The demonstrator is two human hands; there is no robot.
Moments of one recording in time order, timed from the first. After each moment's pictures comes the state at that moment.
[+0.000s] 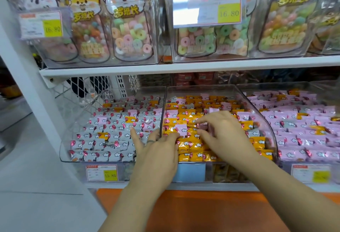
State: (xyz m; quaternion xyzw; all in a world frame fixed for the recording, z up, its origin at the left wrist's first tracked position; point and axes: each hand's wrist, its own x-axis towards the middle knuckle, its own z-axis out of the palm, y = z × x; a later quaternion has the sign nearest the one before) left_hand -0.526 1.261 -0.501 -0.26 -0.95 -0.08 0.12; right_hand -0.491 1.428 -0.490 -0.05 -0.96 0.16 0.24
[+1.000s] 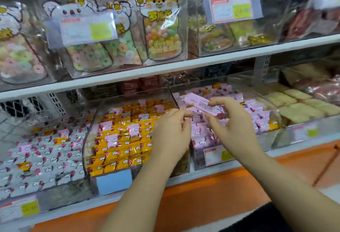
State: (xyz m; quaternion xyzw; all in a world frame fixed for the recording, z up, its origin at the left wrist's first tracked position) left_hand -0.471 1.435 -0.485 -0.43 -0.81 -0.39 0.12; right_hand -0.376 1.554 -0.491 -0.12 -0.82 0.29 0.47
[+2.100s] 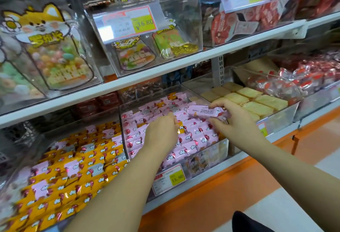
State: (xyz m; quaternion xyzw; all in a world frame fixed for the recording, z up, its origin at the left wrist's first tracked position) left_hand -0.464 1.579 -0.488 -0.47 -0.87 -0.14 0.08; right_hand -0.310 1.695 -0.507 -0.21 -0.83 0.30 0.41
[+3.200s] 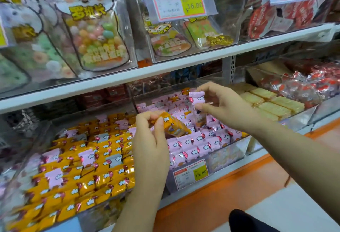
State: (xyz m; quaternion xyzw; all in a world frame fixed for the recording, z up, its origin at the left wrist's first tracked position) left_hand -0.447 1.486 -0.489 -0.36 -0.70 -0.60 0.13; right_hand -0.370 1.661 -0.462 -0.09 -0.87 0.37 0.31
